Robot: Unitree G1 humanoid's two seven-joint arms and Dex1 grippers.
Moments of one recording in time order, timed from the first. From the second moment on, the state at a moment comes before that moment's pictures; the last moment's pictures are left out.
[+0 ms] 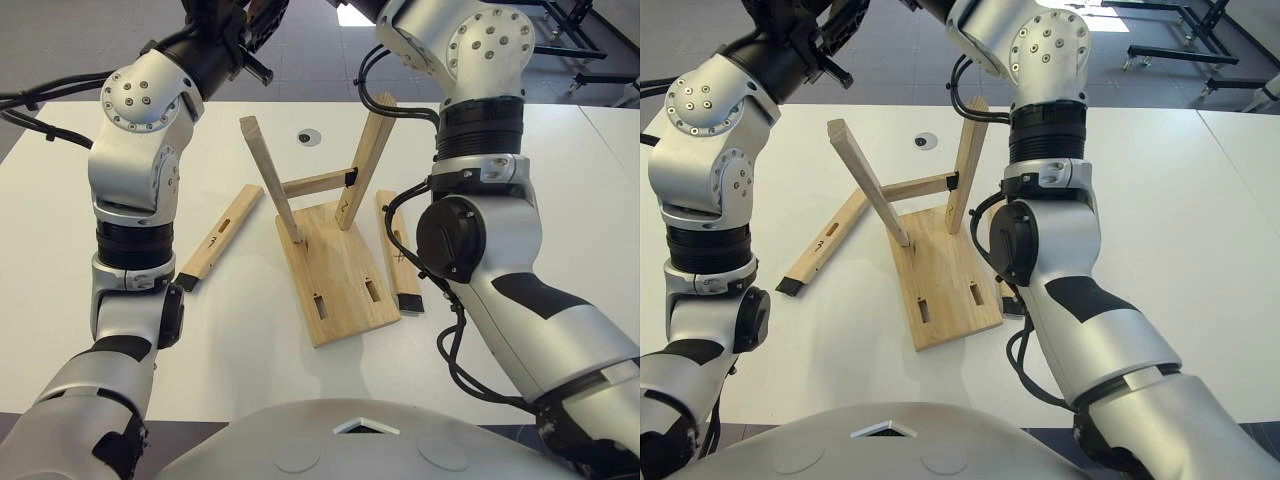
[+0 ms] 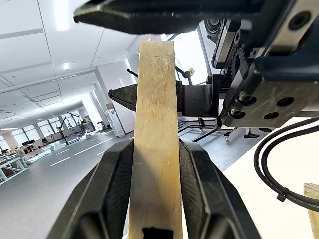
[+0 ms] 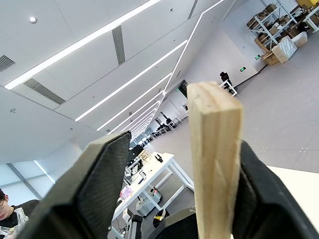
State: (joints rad) left arm -0.78 0.36 -0.01 -0.16 -0.19 0.50 -0.42; right arm -1.32 -0.01 -0.41 0.62 0.94 0.83 0.26
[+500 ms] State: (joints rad) left arm -0.78 0.36 -0.01 -0.19 -0.20 0.50 -0.42; right arm -1.30 -0.01 -0.42 0.62 0.94 0.82 0.24
